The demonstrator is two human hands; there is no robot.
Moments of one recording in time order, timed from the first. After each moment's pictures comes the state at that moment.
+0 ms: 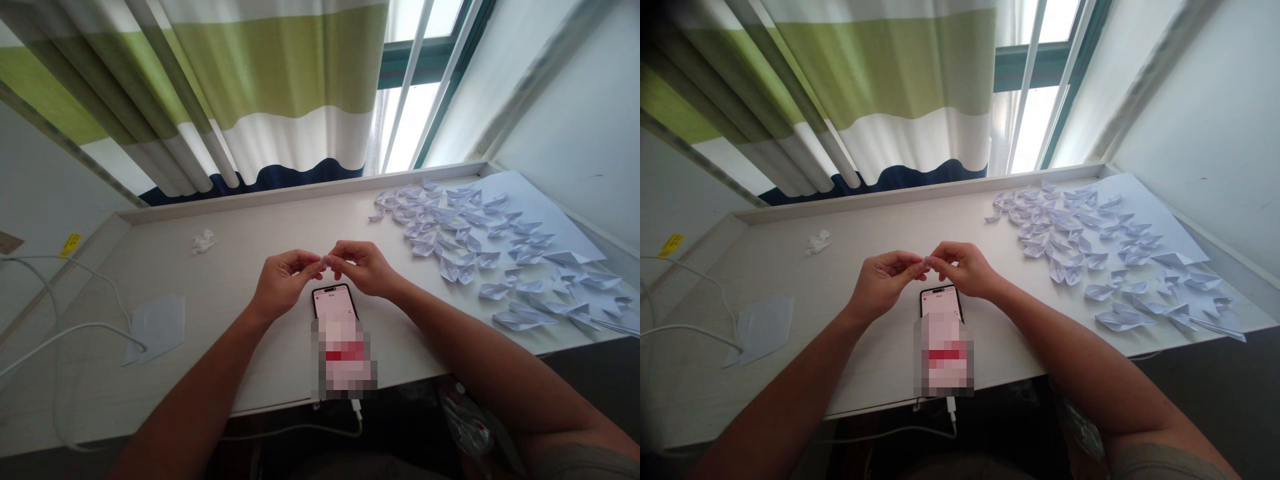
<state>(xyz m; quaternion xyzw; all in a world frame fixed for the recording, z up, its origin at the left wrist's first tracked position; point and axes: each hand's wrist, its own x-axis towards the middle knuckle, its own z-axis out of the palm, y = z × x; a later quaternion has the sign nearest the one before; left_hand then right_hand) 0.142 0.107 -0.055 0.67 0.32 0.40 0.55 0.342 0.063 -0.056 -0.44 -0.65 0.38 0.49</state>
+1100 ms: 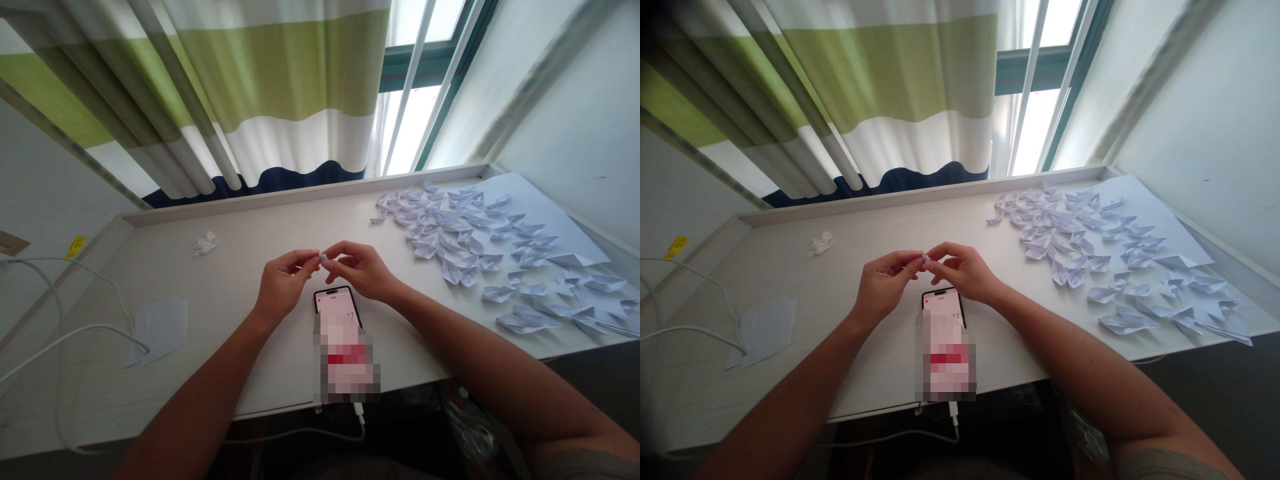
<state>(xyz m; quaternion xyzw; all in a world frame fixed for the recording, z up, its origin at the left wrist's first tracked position) 0.143 0.107 -0.059 0.68 0.37 0.44 0.46 0.337 0.068 -0.068 -0.41 -0.58 0.48 0.53</state>
